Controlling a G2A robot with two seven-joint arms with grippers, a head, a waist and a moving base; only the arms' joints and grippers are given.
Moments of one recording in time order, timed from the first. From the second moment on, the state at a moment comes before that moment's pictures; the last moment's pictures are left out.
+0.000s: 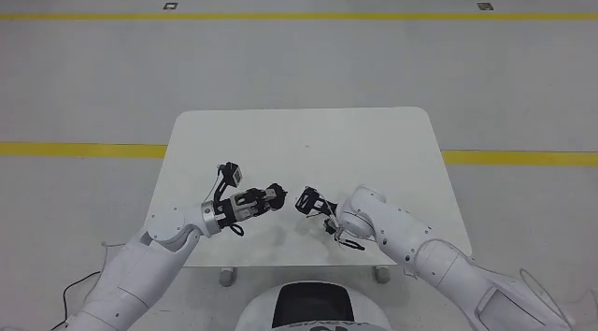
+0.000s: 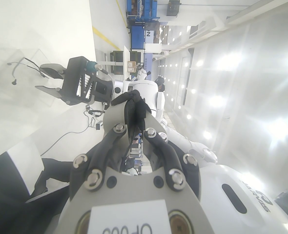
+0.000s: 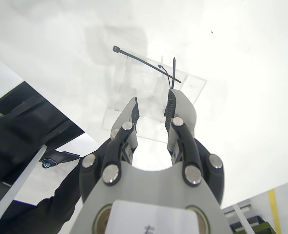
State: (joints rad) left arm 1.46 -0.97 -1.09 -1.49 -0.60 -0.23 -0.85; right arm -1.06 -1.25 0.55 -1.30 -1.12 -0.20 1.03
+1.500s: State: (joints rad) left arm 1.46 -0.97 -1.09 -1.49 -0.60 -0.23 -0.85; right arm -1.03 -1.33 0.52 -1.18 -1.19 -0.19 1.04
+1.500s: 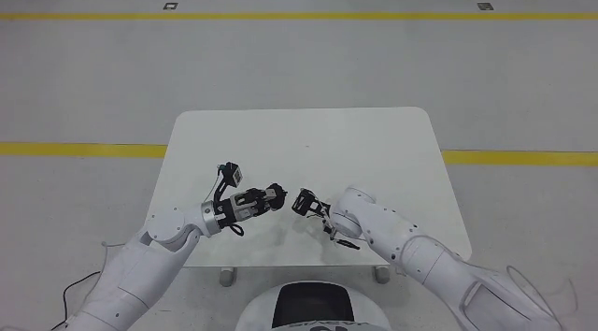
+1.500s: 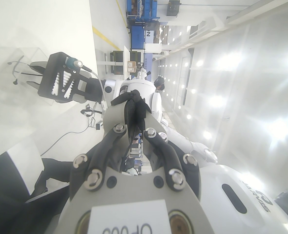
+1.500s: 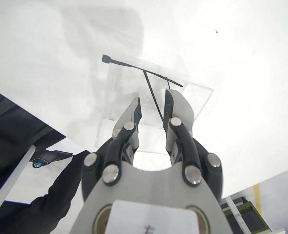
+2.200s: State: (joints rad) left arm 1.46 -0.97 -1.09 -1.49 -0.60 -0.23 -0.85; right arm -1.00 -1.36 0.54 -1.11 -1.16 -0.22 1.04
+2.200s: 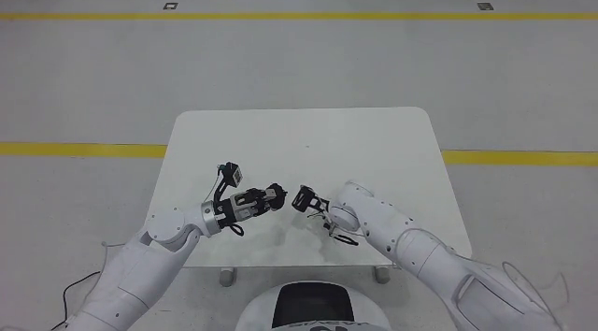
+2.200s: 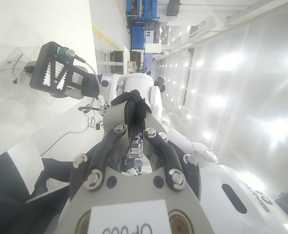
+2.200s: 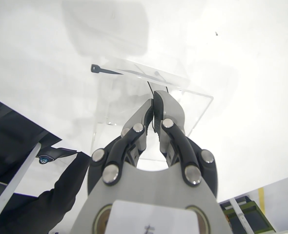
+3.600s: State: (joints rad) left arm 1.46 -0.97 -1.09 -1.49 -0.60 -0.23 -0.85; right arm -1.05 -1.17 0.61 -1.46 -1.14 -0.34 1.08
